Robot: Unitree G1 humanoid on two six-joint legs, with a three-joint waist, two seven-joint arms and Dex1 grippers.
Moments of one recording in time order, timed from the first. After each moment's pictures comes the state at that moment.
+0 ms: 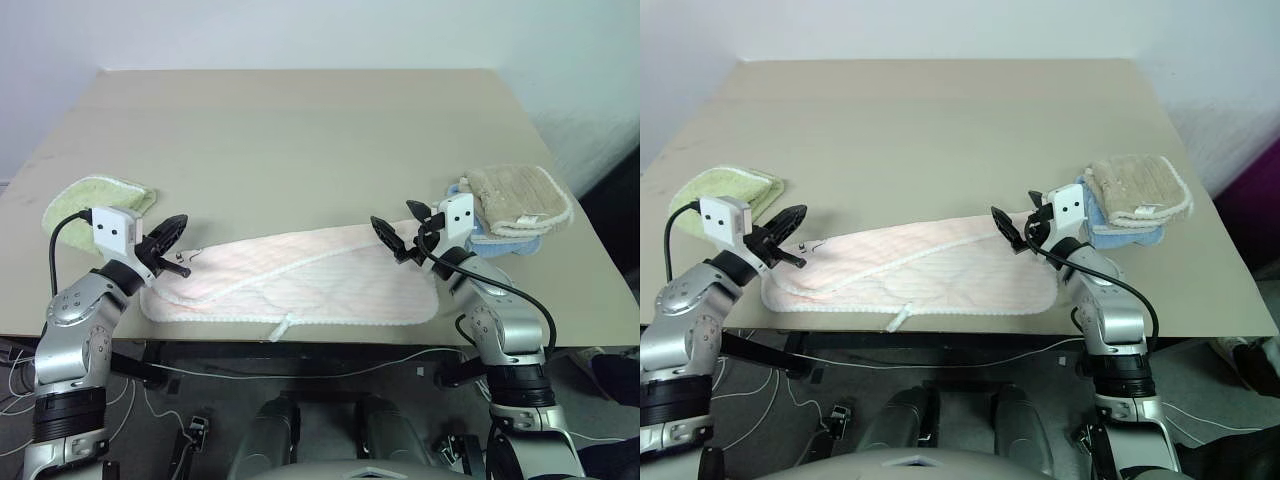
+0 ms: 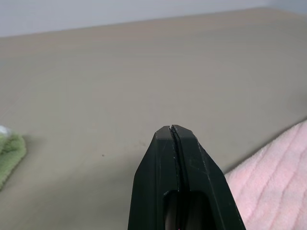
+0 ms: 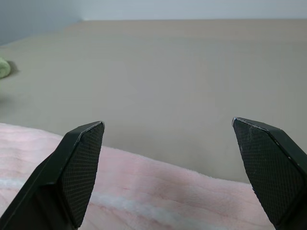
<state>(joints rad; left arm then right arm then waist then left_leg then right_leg) -0.17 0.55 0.33 -0.02 -0.43 0.26 -0.61 -0.32 -0.27 -0.07 -0.08 0.32 0.36 0.47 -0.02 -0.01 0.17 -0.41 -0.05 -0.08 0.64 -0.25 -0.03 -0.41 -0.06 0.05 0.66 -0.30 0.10</state>
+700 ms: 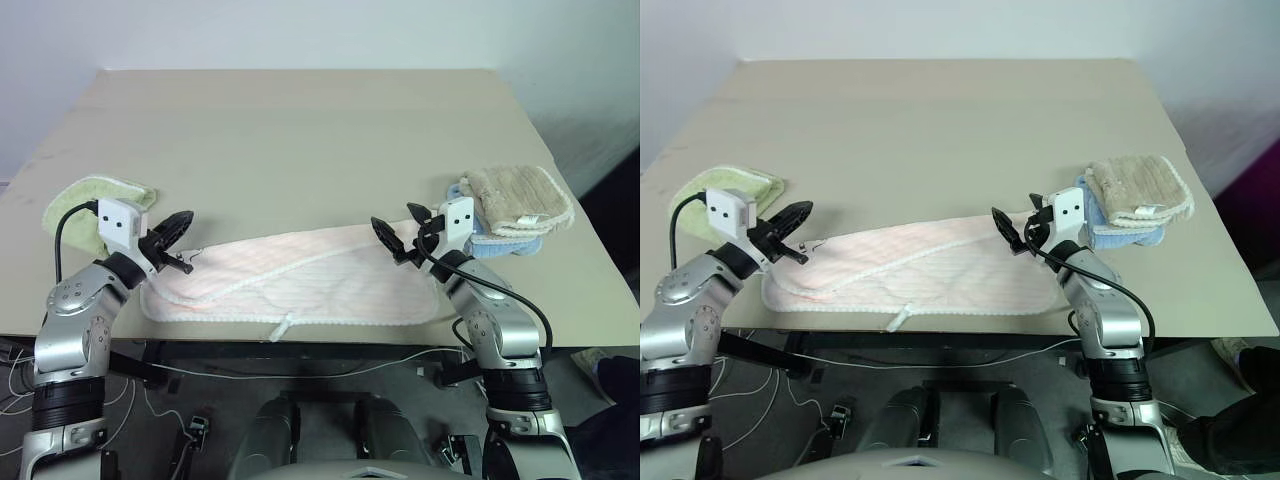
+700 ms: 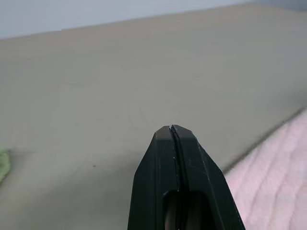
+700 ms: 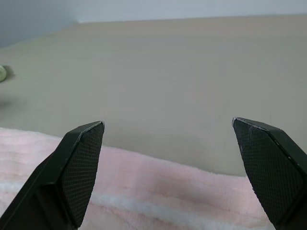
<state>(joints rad) -0.21 0.60 0.29 0.02 -0.41 0.26 -0.68 -0.32 -0.26 -0.08 -0.08 0.32 0.35 0.44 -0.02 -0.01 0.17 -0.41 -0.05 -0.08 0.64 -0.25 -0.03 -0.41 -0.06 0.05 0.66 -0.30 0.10</state>
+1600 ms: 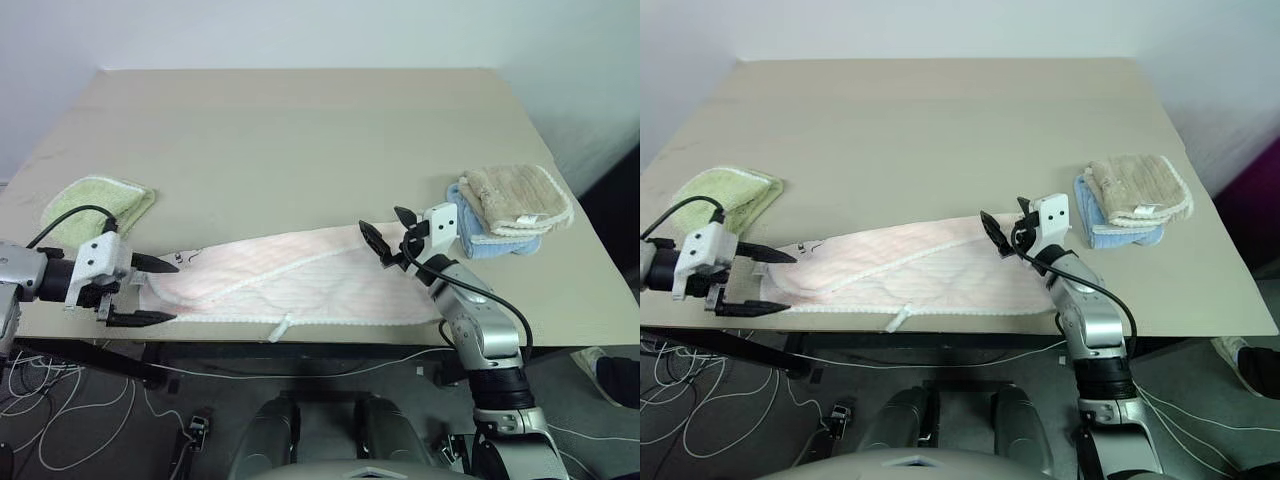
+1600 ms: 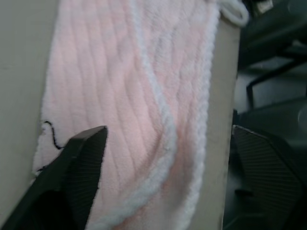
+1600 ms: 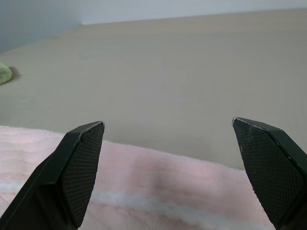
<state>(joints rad) -0.27 1.08 0.09 0.29 -0.30 -0.10 -1.59 -0.29 -0.20 -0.03 -0.03 0.30 0.28 0.42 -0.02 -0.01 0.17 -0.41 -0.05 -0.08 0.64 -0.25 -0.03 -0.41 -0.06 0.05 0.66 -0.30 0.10</state>
